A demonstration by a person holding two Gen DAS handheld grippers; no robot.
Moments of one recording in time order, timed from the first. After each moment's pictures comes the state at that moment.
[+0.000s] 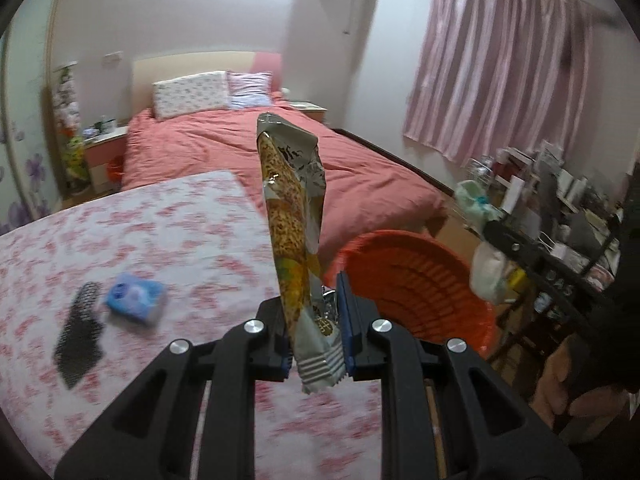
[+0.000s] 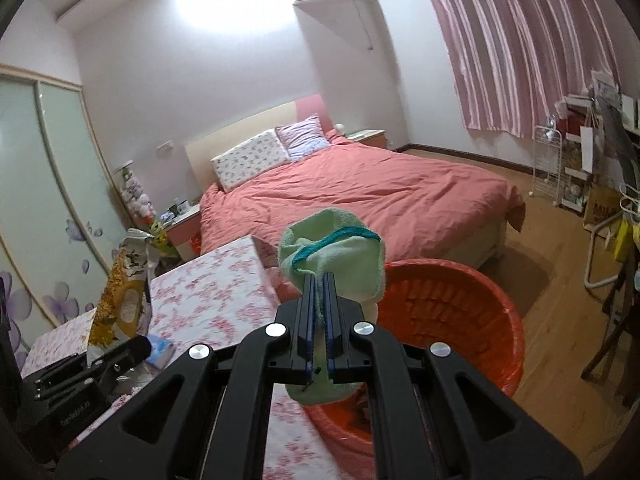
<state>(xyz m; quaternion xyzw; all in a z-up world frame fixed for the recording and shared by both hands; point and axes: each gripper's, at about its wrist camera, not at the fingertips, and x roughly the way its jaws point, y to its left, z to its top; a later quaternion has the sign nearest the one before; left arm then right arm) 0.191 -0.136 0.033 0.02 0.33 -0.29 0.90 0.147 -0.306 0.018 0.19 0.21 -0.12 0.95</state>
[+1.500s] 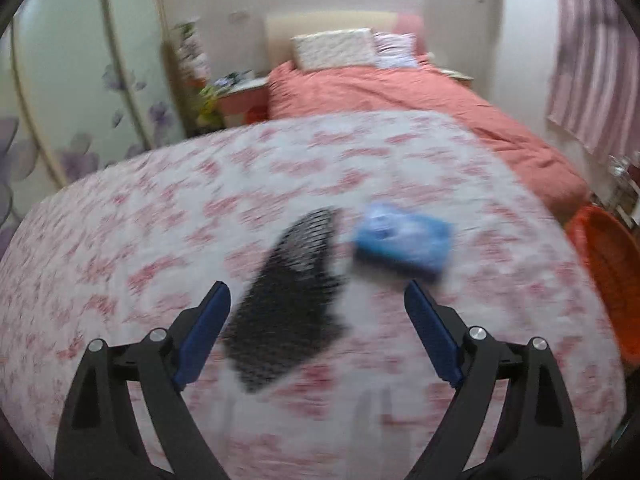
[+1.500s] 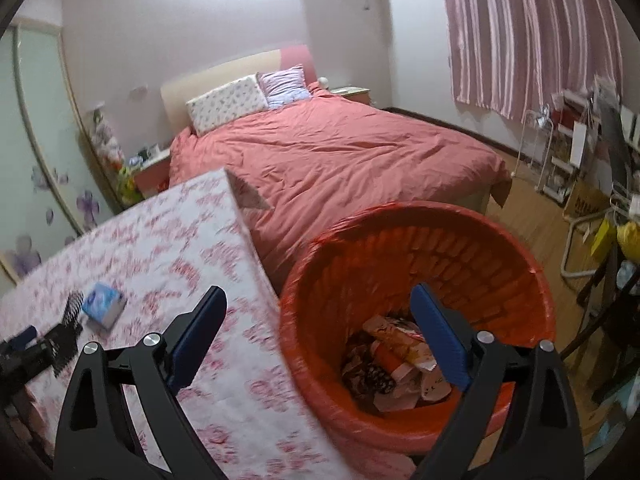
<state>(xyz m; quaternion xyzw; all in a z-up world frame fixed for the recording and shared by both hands) 0.280 0.043 -0.051 0.05 0.40 -0.01 0.92 0.189 -0.262 -0.029 0.13 0.31 -0.16 0.93</state>
